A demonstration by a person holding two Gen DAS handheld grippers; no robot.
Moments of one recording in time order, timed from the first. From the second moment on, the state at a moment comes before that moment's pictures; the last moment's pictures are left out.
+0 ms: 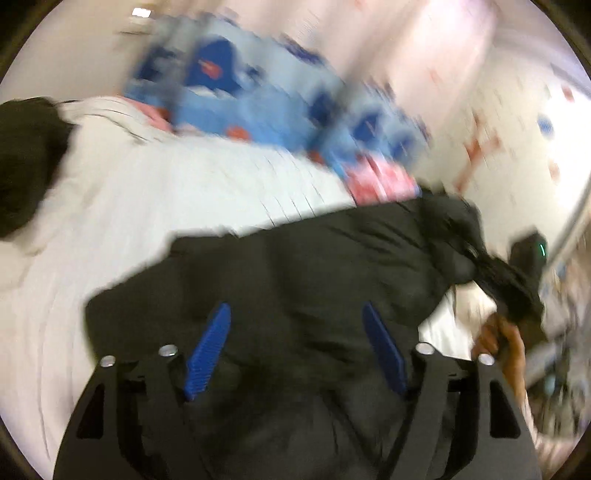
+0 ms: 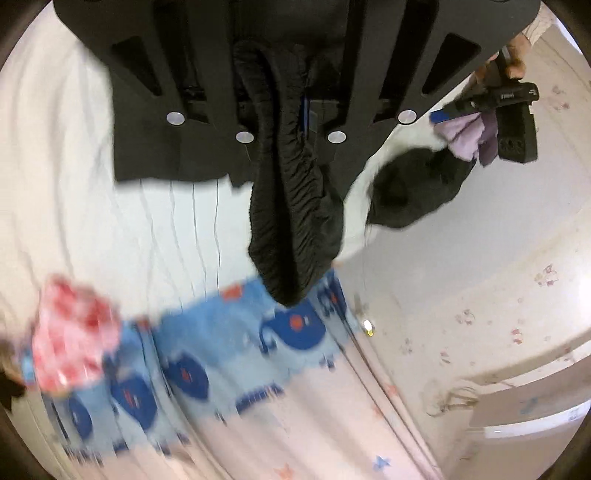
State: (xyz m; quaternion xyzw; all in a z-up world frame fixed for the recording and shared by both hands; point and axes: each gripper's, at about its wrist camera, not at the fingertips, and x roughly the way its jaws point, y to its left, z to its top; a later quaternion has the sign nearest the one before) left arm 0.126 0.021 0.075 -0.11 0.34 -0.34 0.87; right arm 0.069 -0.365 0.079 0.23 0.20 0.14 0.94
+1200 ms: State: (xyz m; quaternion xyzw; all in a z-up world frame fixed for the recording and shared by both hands) left arm 0.225 -0.037 -0.064 0.00 0.40 -0.14 0.90; right arm 0.198 -0.405 -0.118 0.15 0.44 0.03 0.88
